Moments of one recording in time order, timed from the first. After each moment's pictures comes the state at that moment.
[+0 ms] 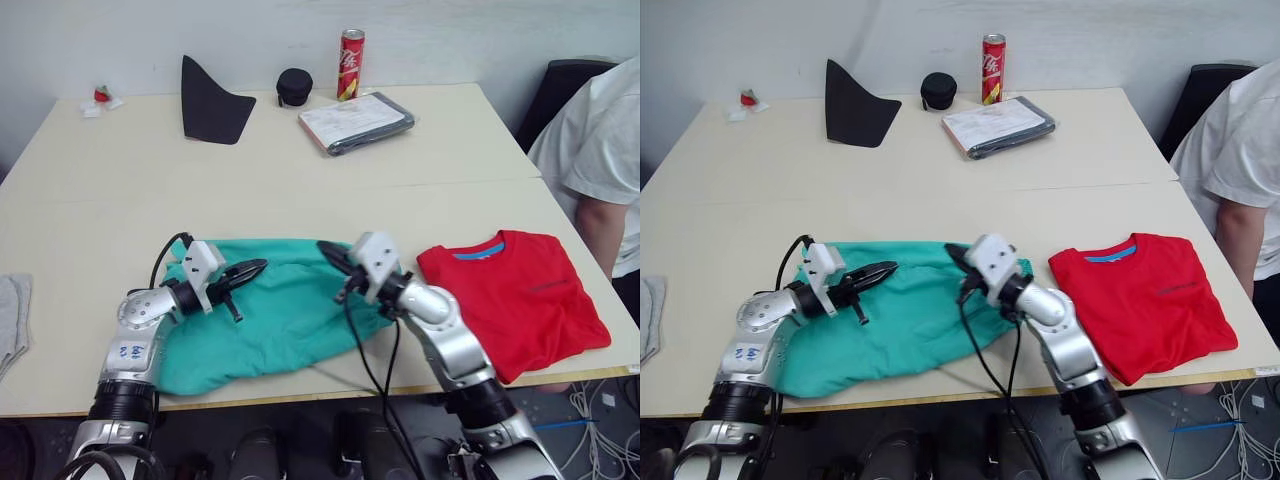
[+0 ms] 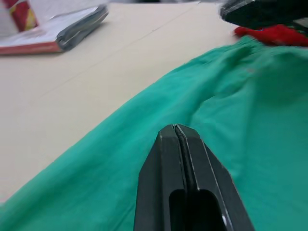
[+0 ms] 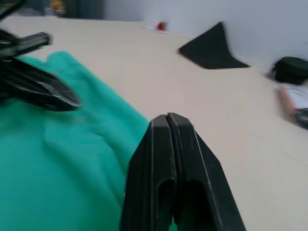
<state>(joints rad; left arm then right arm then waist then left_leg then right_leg) -0.34 0.48 0.05 0.32 -0.23 -0.08 -0.82 -0.43 -0.18 0.31 0.06 0.03 0.06 0.51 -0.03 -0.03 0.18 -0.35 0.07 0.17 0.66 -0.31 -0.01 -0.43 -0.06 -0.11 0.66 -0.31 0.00</state>
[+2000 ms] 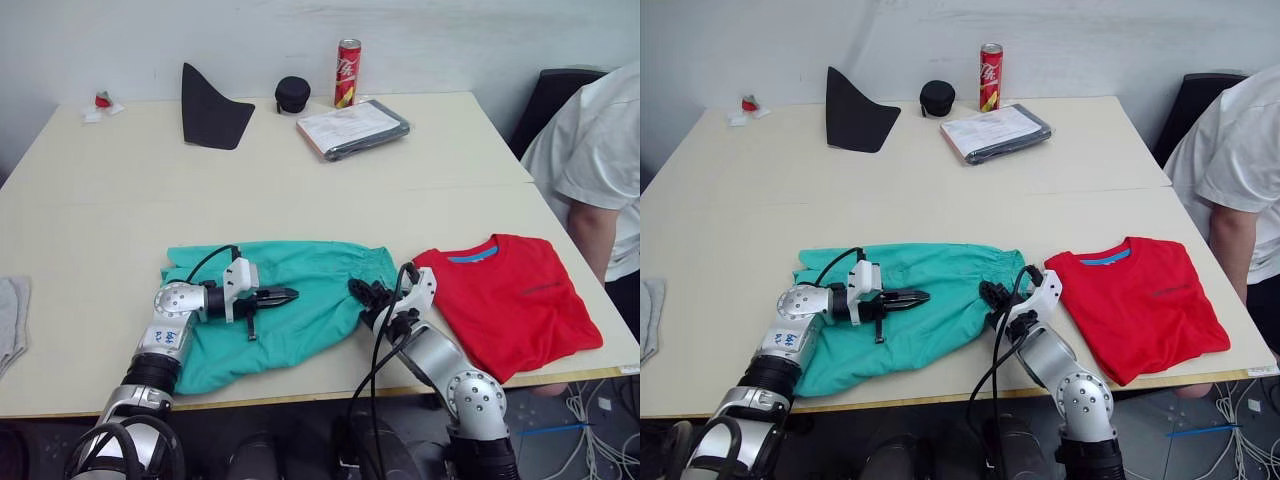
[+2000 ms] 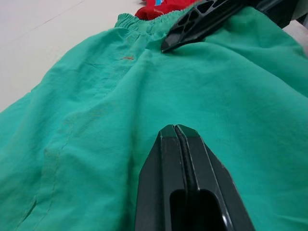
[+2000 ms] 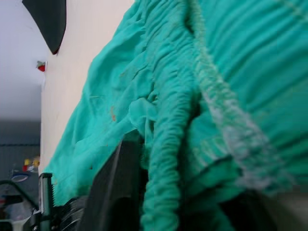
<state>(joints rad) -0.47 0.44 -0.07 0.55 -0.23 -0.25 -1.19 -0.09 0.01 0.04 -0.31 1.30 0.56 -0.49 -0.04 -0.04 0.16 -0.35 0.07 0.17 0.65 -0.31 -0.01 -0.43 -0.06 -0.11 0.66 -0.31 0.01</state>
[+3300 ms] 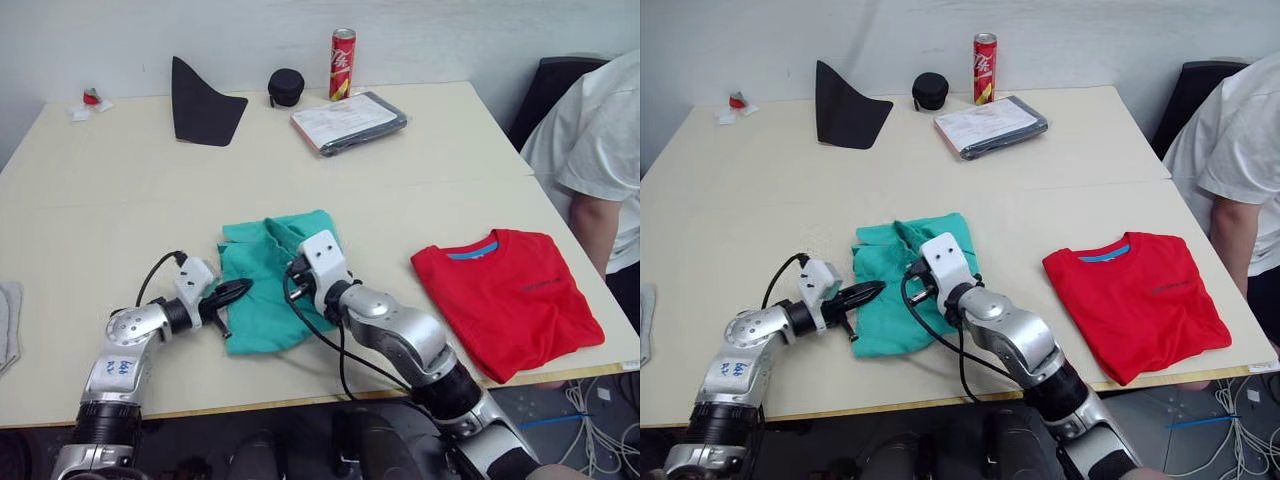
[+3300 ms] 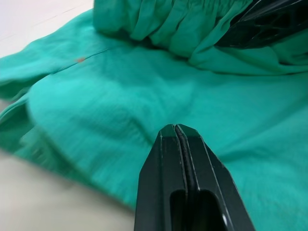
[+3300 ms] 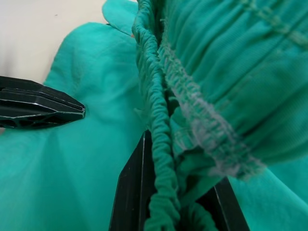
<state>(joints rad) -0.18 0.53 0.11 0.11 -0.24 0.12 -0.79 -0.55 -0.09 0.47 -0.15 0.39 0.79 0.00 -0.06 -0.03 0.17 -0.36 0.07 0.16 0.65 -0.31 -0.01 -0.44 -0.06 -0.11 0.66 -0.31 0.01</state>
